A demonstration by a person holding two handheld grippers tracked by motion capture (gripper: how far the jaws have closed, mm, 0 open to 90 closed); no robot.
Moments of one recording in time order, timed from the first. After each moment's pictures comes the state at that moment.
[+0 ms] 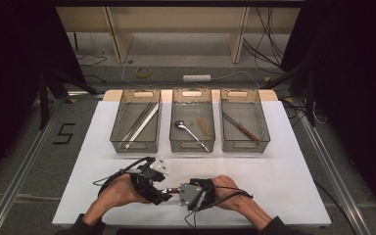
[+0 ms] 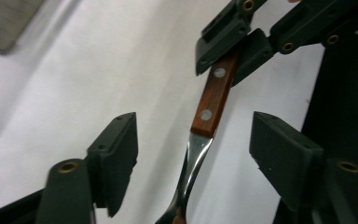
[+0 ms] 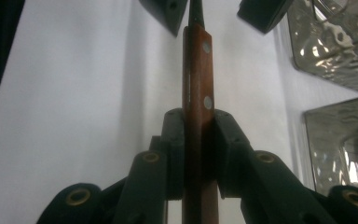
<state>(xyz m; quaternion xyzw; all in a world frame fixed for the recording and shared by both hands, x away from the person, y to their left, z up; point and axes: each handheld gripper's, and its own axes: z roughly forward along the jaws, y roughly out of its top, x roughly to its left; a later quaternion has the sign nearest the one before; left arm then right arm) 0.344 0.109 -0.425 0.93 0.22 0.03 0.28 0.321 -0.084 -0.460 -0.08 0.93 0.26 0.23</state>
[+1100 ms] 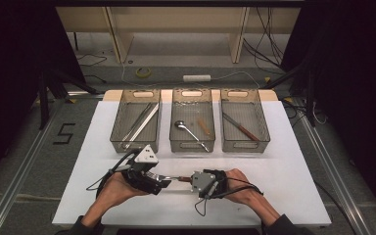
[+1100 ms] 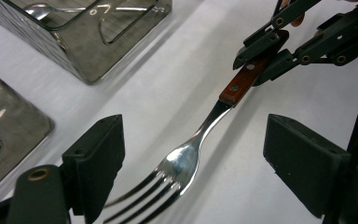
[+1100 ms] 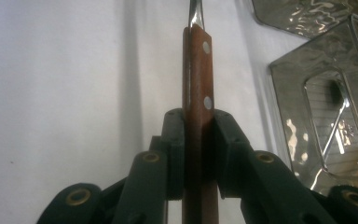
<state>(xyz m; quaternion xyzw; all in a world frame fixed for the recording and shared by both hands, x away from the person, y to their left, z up) 0.348 0.129 -0.414 0.88 0.29 0.10 0.37 0.342 -0.114 -0.456 -0.02 0.93 0.26 0.24</state>
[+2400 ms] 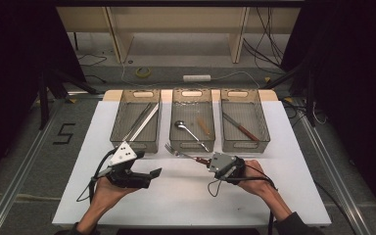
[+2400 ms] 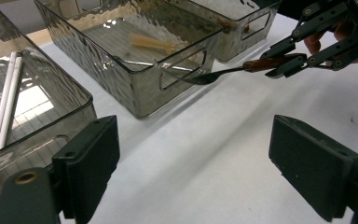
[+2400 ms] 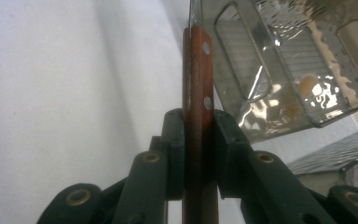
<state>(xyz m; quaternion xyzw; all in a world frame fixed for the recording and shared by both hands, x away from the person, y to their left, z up) 0.338 0.166 -0.414 0.79 0.35 0.16 0.48 0.369 -0.158 -0.436 0.09 0.92 0.28 0.27</state>
